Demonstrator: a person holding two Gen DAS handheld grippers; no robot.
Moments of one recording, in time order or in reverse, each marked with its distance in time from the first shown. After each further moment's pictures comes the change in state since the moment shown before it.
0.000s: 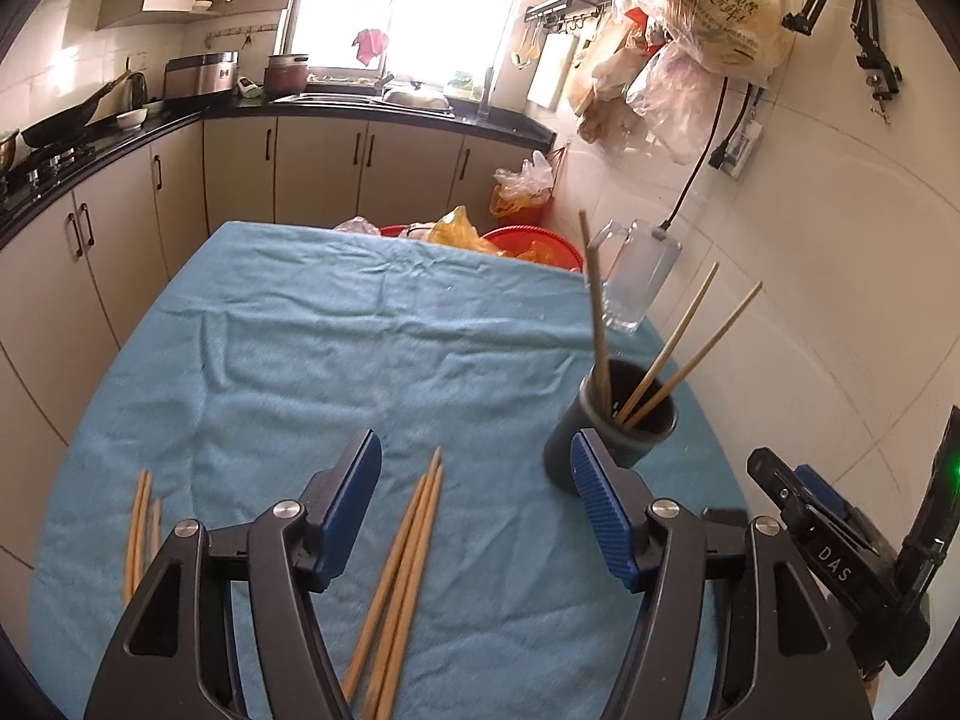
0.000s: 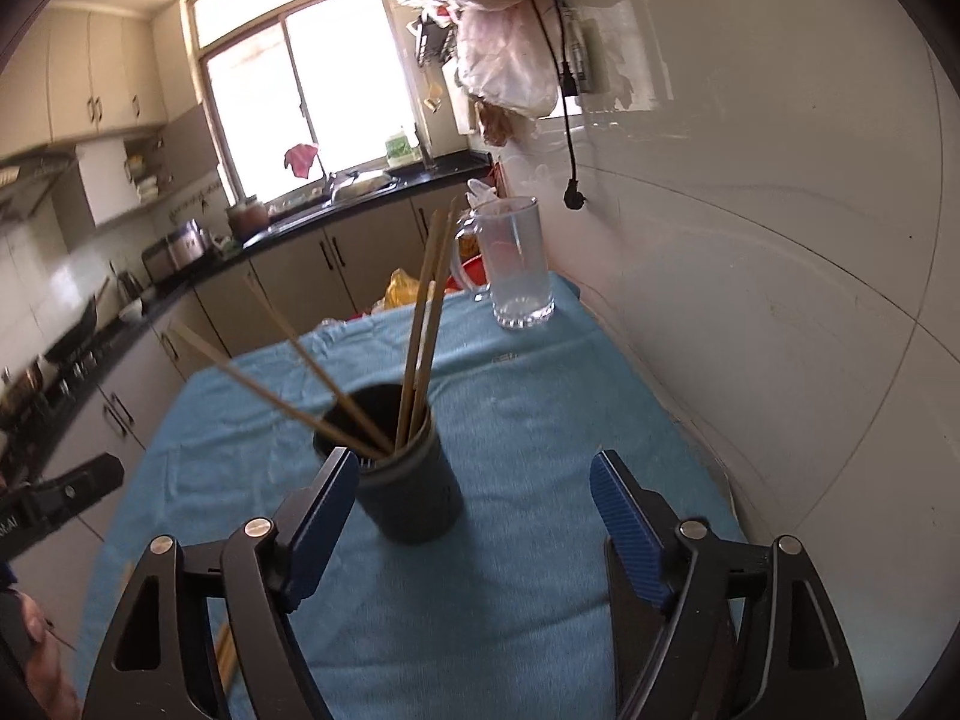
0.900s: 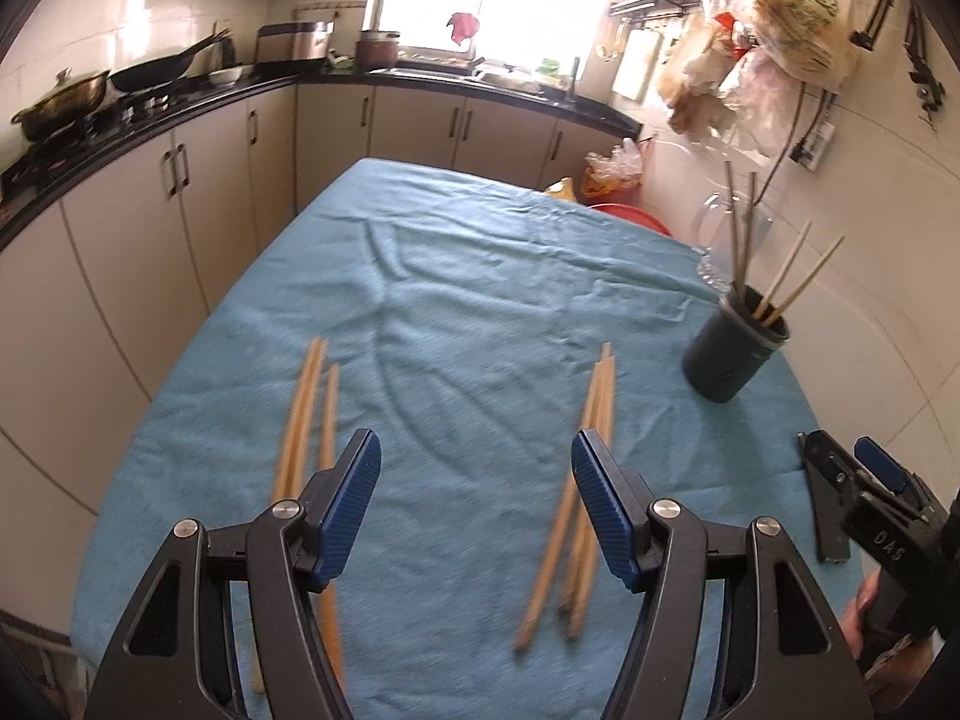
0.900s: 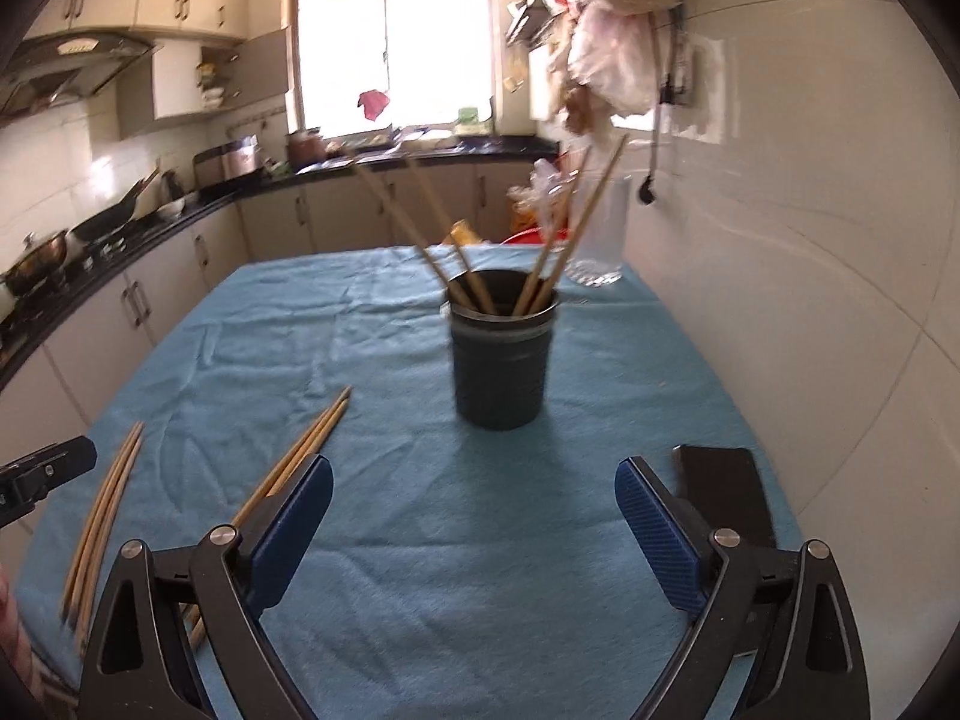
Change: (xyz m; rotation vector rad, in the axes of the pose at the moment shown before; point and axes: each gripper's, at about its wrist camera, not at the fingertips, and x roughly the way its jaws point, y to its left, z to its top) left arm -0.052 0.105 -0.080 -0.097 0.028 0.149; right arm -0.020 0.069 -0.070 -0.208 0.055 0.043
